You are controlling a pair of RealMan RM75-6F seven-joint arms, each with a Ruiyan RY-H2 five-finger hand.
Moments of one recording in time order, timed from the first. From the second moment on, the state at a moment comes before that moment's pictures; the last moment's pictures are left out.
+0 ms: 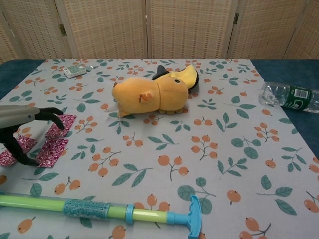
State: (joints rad) left arm -0.60 -1.35 -0.03 -1.56 1.09 0.87 0.29; right arm 0.00 -1.13 0.06 -1.47 -1.55 1.58 0.18
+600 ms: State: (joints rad) left arm -0.61 -1.40 -0.02 -1.49 1.03 0.85 0.30; right arm 0.01 -1.13 0.06 -1.46 -1.54 1.58 0.19
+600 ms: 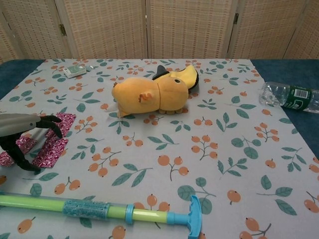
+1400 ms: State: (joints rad) left arm -0.60 -1.43 -0.03 -1.46 1.05 0.86 0.28; right arm 0.01 -1.13 0.06 -1.46 -1.54 1.58 0.18
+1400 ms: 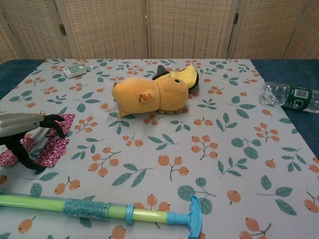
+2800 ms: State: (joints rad) left arm -0.55 -1.30 0.09 -1.20 1.50 0.92 -0.16; right arm -0.02 -1.11 0.05 -1.57 -1.58 1.63 0.07
